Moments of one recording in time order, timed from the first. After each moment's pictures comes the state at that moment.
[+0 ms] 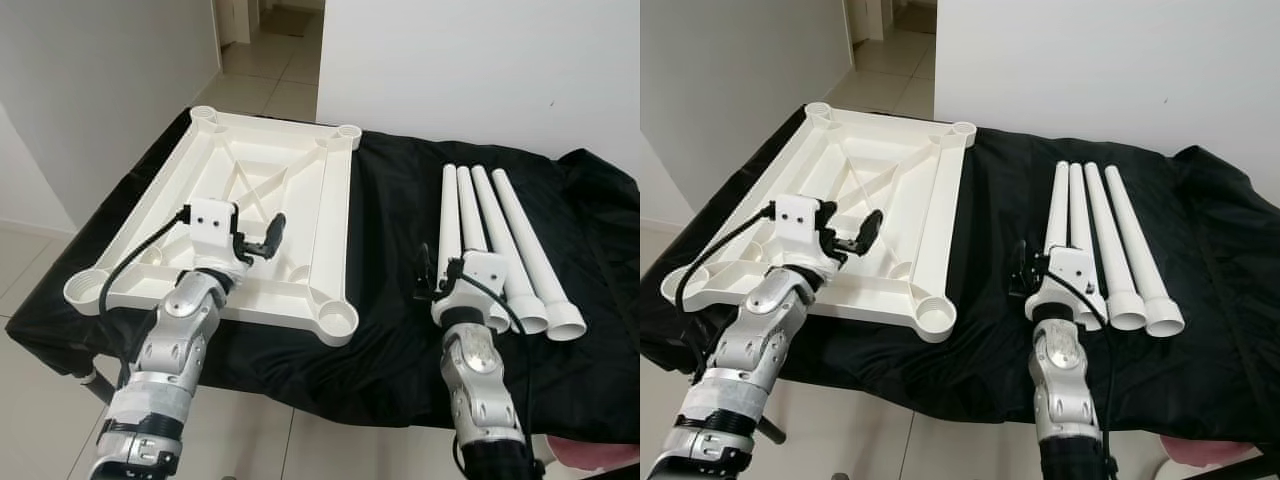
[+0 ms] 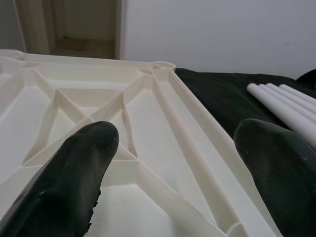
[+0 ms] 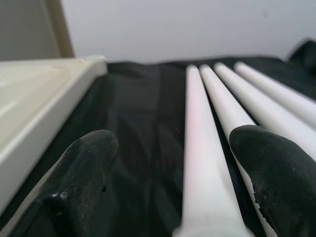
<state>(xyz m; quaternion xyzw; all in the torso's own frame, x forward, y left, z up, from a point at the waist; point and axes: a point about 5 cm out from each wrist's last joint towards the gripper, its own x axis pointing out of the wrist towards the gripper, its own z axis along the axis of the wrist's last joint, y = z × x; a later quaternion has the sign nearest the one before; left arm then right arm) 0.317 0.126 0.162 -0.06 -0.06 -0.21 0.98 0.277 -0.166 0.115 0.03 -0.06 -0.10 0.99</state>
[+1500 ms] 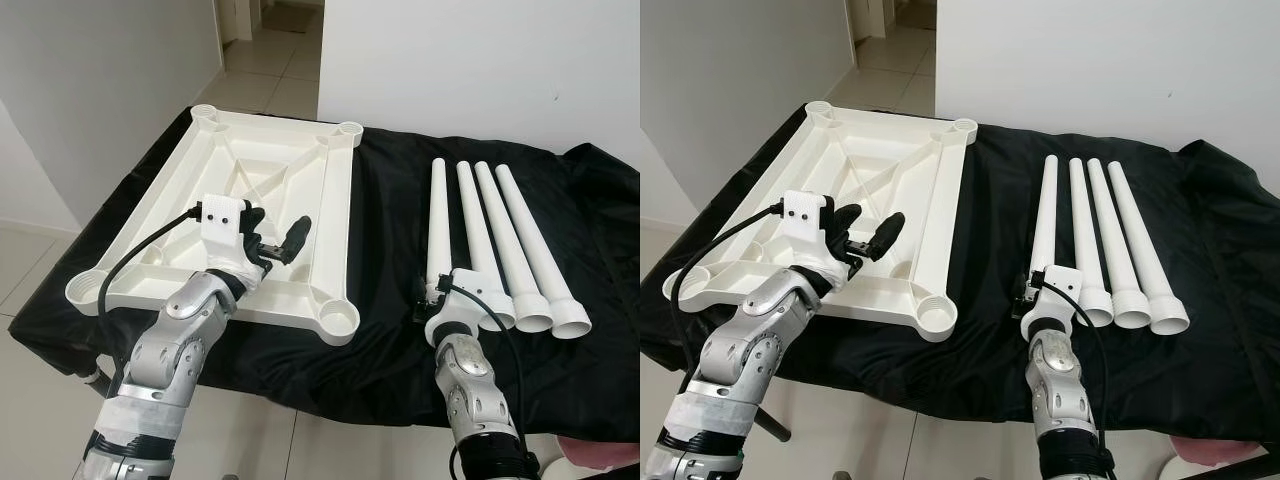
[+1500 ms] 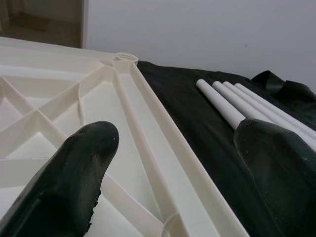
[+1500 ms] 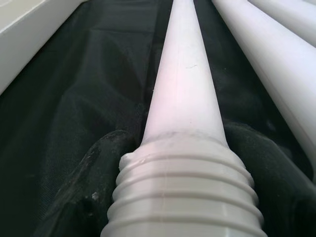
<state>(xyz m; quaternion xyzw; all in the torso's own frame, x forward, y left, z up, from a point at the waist) 0.300 0.110 0.179 -0.11 -0.03 -0.28 0.95 0.289 -0.176 0.082 0.04 0.04 -0.09 0.99</state>
